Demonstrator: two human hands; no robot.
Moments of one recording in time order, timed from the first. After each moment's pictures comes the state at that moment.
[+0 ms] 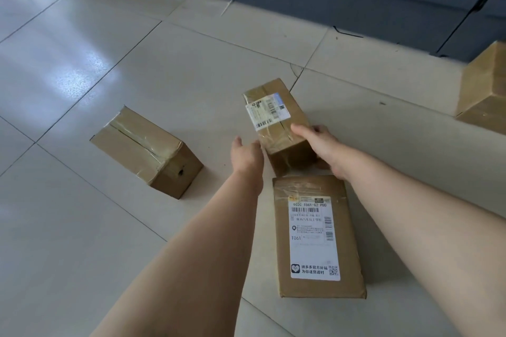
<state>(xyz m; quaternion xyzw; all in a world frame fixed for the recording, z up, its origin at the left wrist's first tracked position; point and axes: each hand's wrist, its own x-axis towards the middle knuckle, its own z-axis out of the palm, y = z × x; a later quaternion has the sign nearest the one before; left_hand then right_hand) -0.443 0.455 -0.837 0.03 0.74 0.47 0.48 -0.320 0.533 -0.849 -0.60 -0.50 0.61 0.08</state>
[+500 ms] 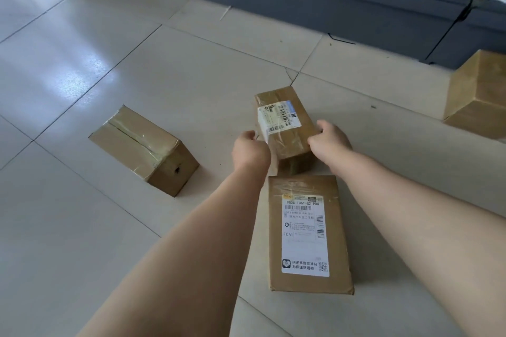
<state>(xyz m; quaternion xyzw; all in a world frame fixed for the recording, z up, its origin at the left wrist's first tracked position) -0.429 0.455 -0.818 0.15 0.81 0.39 0.42 -0.311 0.528 -0.833 -0.67 -0.60 0.42 0.10</state>
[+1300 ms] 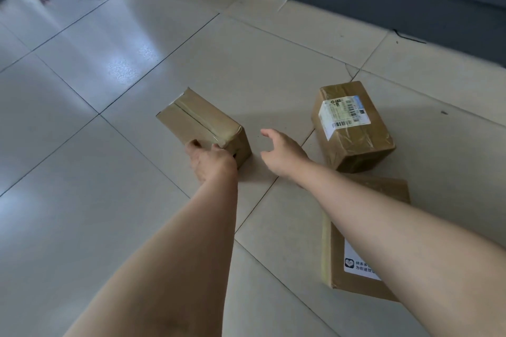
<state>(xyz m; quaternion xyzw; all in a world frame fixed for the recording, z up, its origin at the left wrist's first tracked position) -0.566 0.366 -0.838 -0.08 0.87 0.45 0.19 -0.460 0.437 -0.829 -0.44 -0.77 0.46 0.00</state>
